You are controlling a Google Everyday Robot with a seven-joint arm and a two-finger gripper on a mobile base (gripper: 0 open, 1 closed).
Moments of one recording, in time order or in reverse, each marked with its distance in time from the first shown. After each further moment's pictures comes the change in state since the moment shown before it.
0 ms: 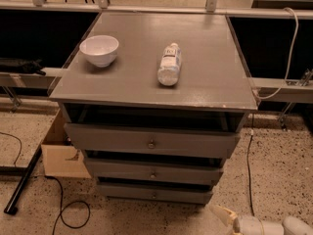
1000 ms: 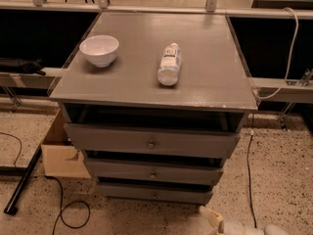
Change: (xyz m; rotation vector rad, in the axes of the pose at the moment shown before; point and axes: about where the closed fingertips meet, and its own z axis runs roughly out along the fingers) arm 0.044 -0.050 0.034 0.067 -0.077 0.032
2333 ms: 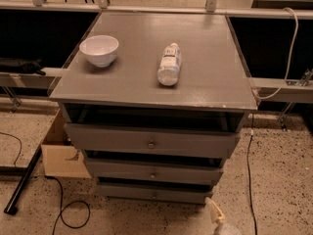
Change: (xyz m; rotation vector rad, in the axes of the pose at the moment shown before) arm -0.020 0.001 0.010 0.179 -0.240 -0.429
